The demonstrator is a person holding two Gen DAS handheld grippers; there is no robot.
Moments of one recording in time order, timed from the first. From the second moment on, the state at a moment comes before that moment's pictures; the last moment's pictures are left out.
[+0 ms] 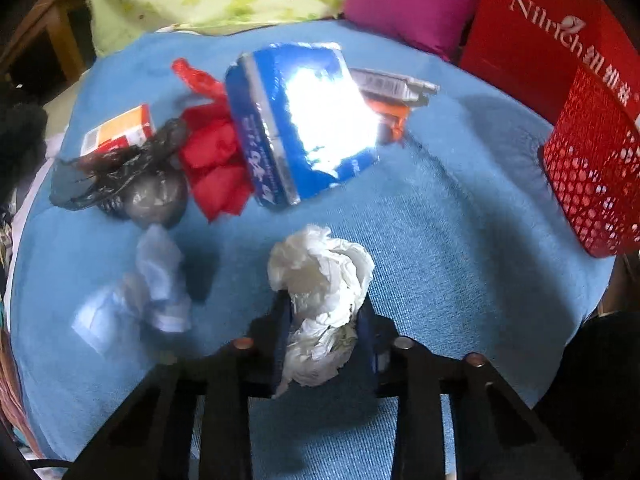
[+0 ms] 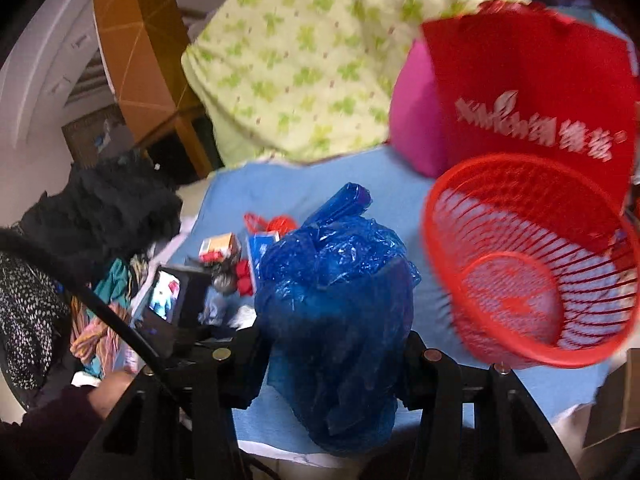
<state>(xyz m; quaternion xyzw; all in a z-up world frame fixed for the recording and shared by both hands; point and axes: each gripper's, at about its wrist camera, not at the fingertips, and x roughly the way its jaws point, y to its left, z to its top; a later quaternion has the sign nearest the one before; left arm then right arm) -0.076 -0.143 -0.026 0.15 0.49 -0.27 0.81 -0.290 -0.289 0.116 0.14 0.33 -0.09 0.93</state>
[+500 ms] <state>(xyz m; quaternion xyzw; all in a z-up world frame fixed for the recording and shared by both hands) -0.156 -0.268 0.154 0.15 0.36 -0.50 0.78 -0.358 -0.417 0.147 0.25 0.24 -0.16 0.93</state>
